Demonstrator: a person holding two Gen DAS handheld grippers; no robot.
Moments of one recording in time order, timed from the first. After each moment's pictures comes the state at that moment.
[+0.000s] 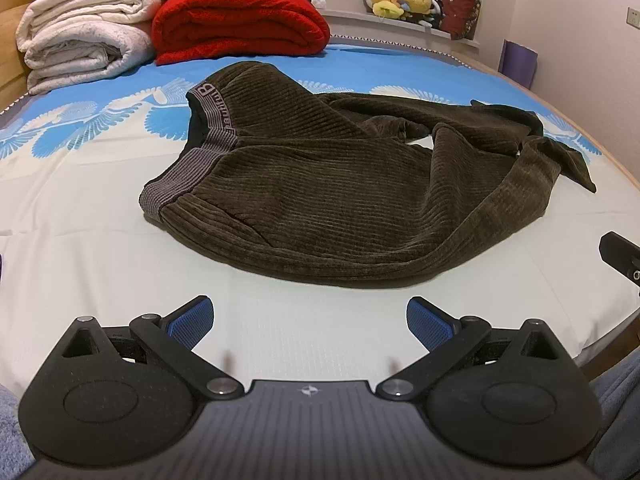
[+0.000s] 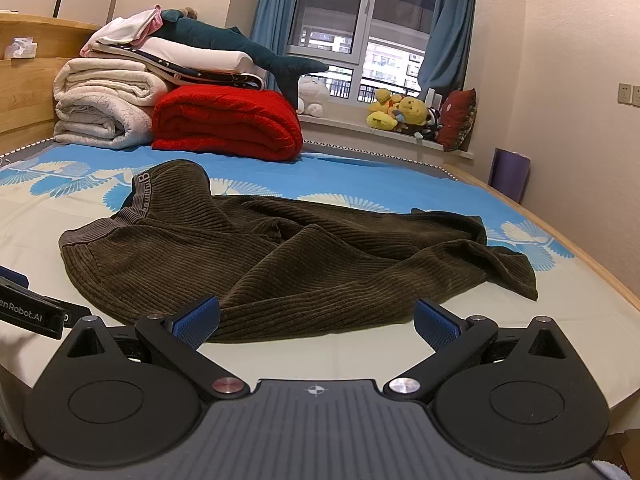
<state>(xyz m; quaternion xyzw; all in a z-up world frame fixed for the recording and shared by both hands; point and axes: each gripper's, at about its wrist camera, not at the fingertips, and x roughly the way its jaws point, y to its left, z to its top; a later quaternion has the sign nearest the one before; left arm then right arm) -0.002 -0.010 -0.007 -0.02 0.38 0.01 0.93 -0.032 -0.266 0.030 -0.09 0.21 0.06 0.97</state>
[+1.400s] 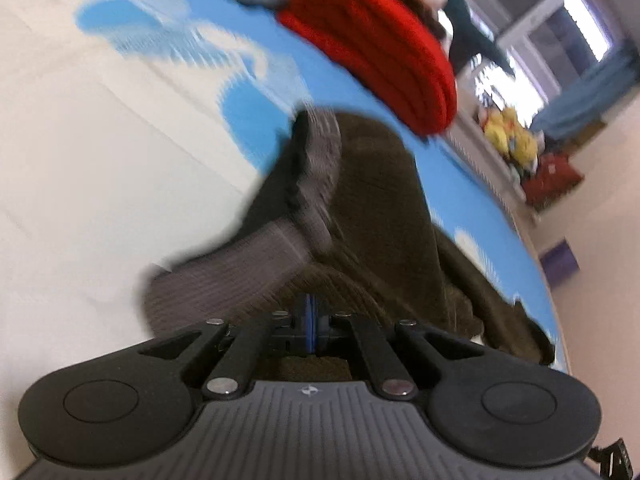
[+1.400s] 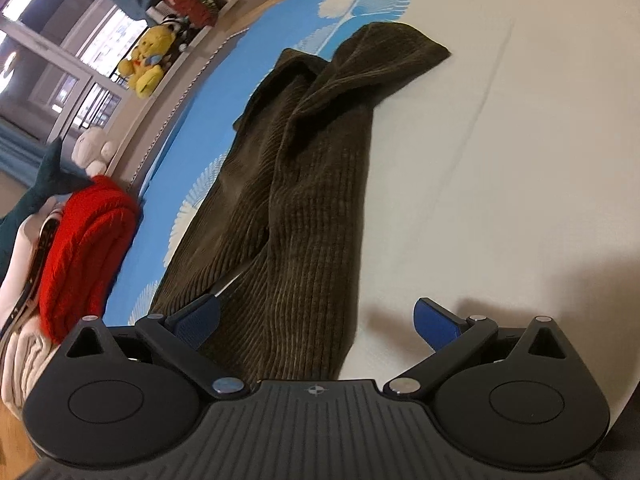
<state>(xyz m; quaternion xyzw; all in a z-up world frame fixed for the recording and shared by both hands) 0.129 0.143 -0.024 -0.34 0.33 0.09 0.87 0.152 -0.448 -0.014 0.43 0.36 -0.11 0.82</state>
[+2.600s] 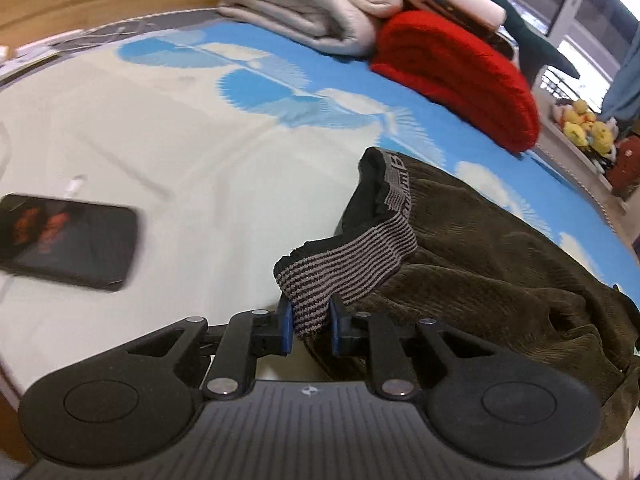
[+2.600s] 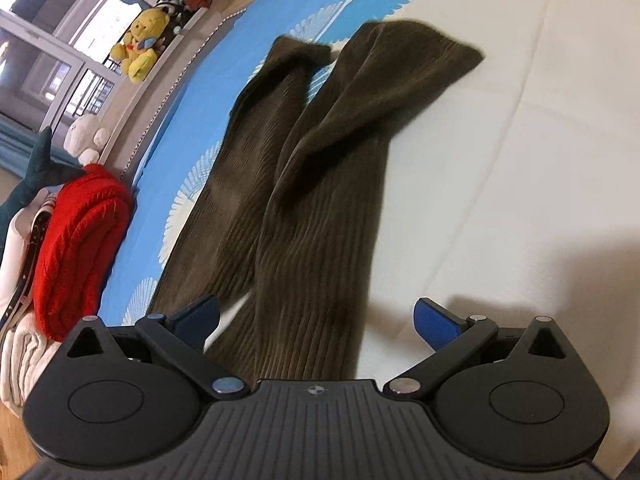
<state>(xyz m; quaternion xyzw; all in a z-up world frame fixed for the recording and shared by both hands) 0.019 0.212 0.002 -0.23 0.36 0.22 0.88 0.191 -0.448 -0.020 0.44 0.38 -0.12 0.81</state>
